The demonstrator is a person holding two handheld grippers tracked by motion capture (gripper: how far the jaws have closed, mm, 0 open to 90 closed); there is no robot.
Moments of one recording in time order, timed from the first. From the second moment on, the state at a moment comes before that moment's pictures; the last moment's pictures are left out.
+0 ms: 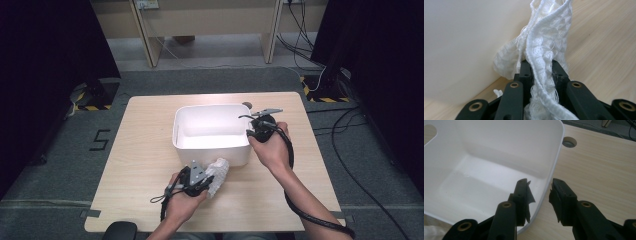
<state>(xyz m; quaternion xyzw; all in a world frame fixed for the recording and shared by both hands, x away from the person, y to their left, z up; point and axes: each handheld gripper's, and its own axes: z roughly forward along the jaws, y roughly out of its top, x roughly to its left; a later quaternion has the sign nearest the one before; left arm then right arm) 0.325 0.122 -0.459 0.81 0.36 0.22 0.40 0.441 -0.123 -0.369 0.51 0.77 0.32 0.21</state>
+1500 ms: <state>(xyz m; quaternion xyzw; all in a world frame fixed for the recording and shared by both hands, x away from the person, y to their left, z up) 0.327 0.250 -0.437 0.74 0.48 0.29 0.37 0.453 -0.141 -0.372 0.52 0.79 0.27 0.19</state>
